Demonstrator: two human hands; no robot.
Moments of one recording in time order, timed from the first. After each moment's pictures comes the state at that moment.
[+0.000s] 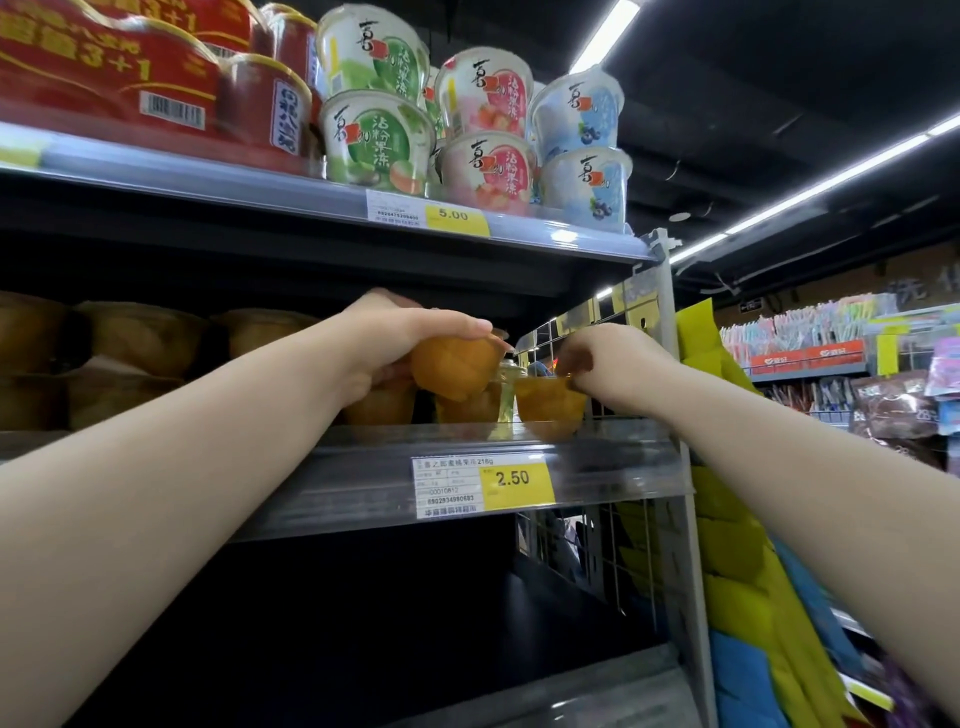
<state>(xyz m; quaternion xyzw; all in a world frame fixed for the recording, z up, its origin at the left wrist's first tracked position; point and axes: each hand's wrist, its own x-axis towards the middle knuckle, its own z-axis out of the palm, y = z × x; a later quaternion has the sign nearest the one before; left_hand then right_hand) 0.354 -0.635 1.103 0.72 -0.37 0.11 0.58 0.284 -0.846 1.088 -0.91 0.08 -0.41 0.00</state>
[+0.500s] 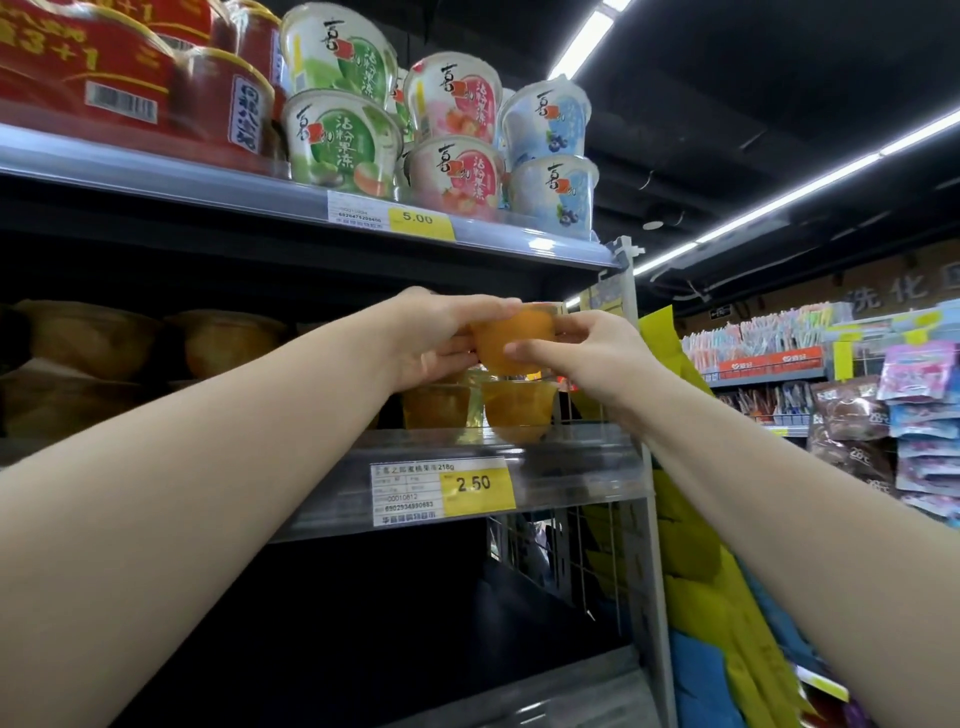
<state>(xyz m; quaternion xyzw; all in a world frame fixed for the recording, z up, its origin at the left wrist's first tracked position) 0.330 -0.684 1.114 0.64 -0.41 -0.02 0.65 0.271 -0.843 1.083 -0.80 0.00 -0.46 0.38</state>
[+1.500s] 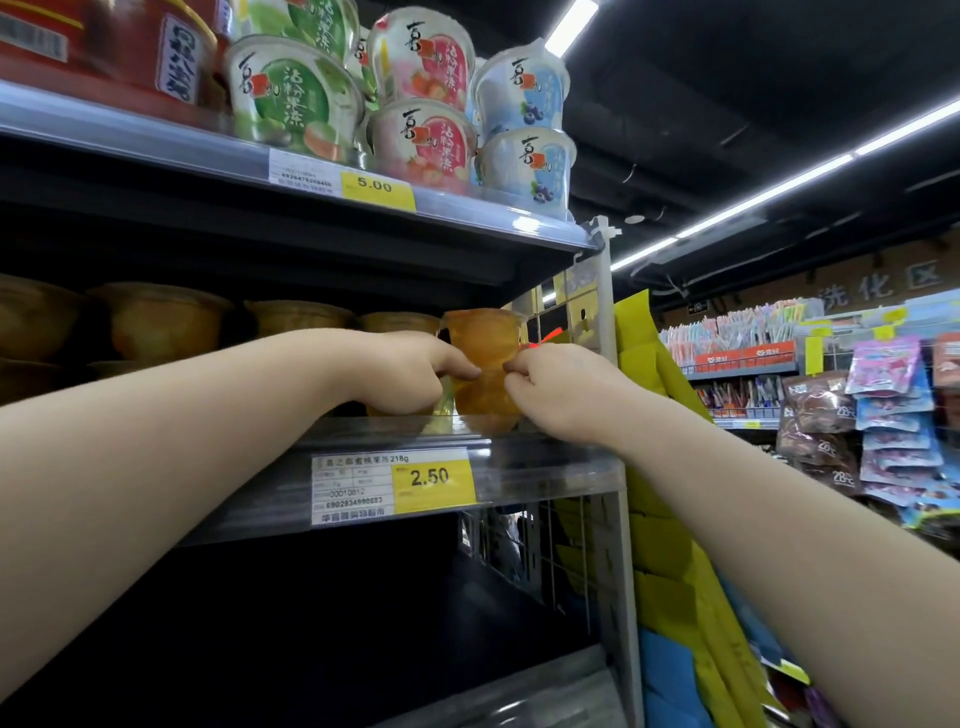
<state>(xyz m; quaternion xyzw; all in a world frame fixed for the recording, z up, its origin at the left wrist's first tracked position) 0.353 -0.700 1.101 0.87 -0.45 0.18 0.05 0.268 -0.841 1.068 -0.93 0.09 -0.36 -0.04</state>
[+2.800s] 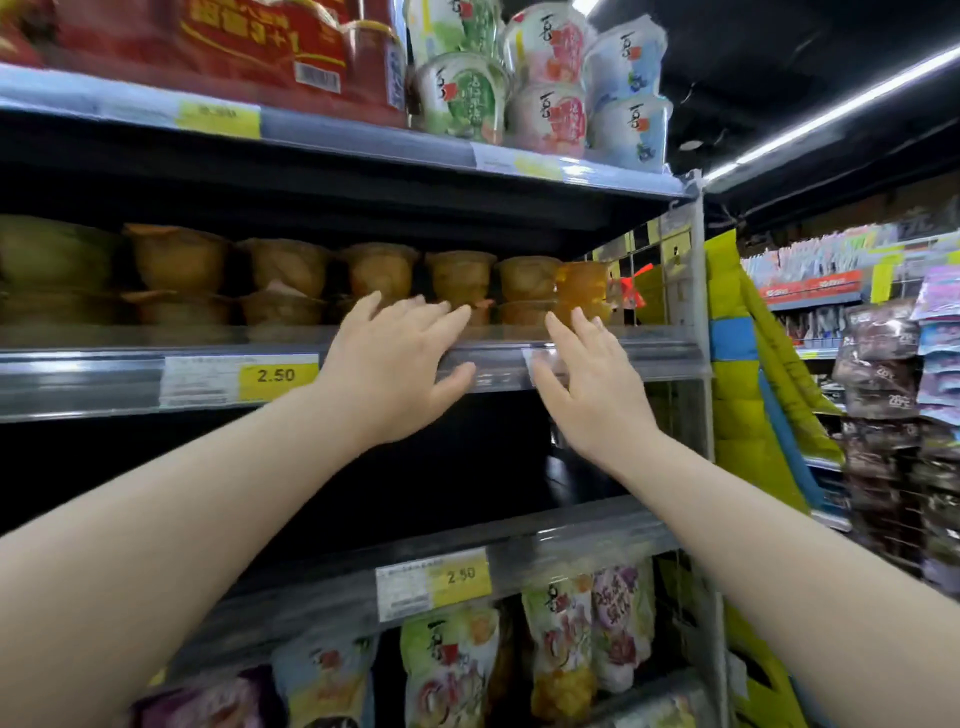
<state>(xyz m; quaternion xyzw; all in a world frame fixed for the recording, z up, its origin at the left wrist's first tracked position) 0.306 -0.519 1.008 0.82 -0.35 0.46 -0.03 0.253 -0.714 0.966 -0.88 0.06 -0.47 0.10</state>
